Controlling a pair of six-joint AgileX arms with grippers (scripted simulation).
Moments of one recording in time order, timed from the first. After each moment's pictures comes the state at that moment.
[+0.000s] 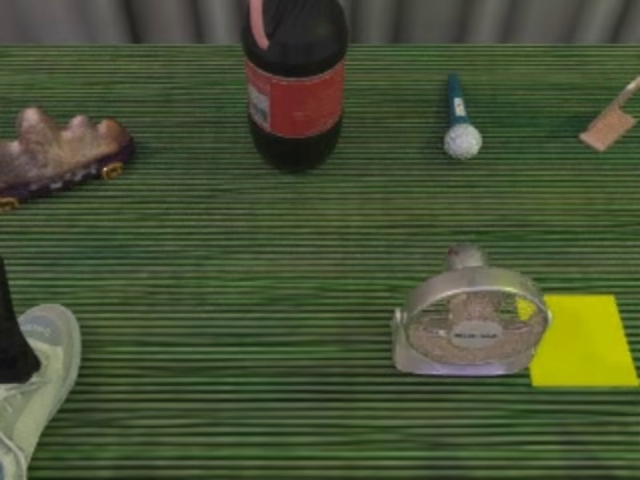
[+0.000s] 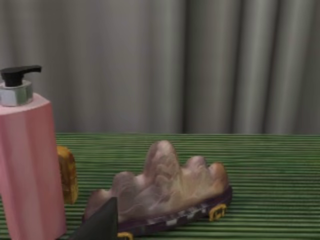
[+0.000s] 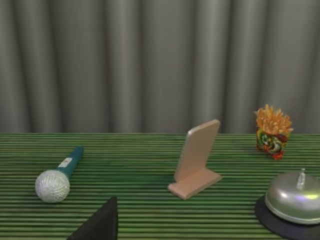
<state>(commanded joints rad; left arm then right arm) 0.00 0.00 0.00 0.00 0.00 0.00 0.00 0.00 0.00 0.00 0.00 0.00</state>
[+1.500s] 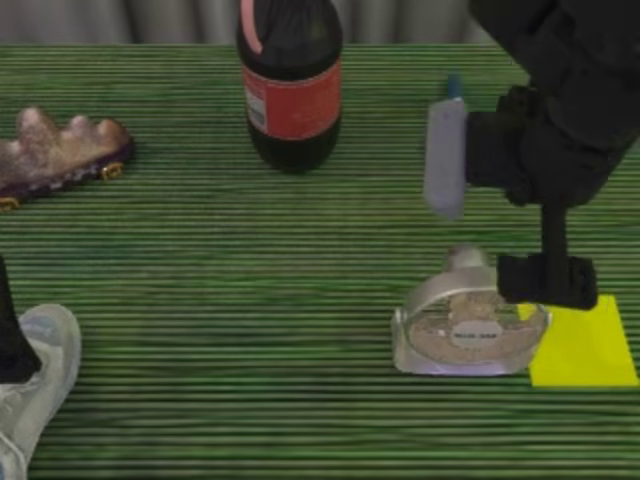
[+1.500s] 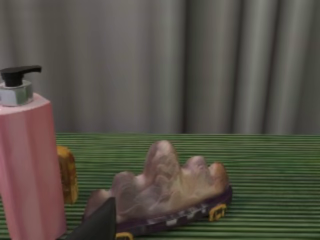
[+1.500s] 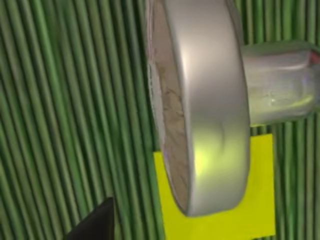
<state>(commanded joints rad) 0.00 0.00 0.00 0.00 0.00 0.00 0.57 1.72 1.57 -1.29 0.00 -0.86</state>
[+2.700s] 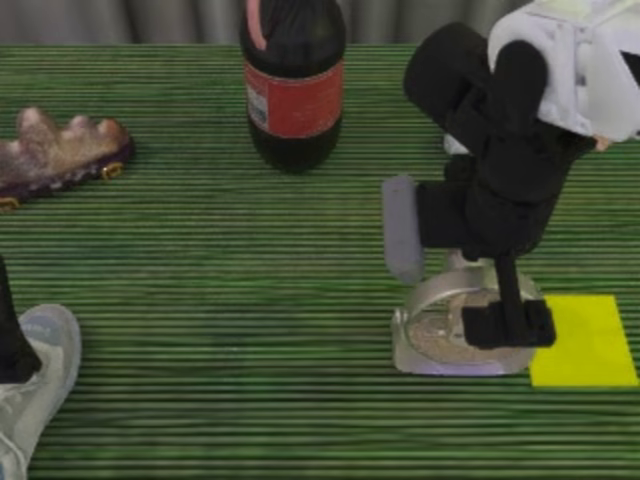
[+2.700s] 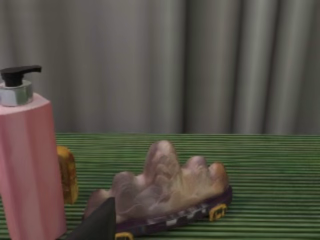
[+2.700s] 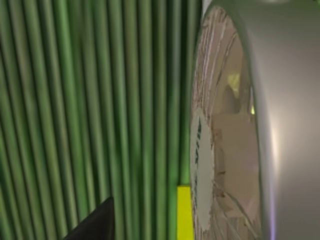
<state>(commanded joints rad) 0.00 0.00 0.00 0.00 0.00 0.00 0.62 1.86 1.50 -1.21 0.00 -0.93</state>
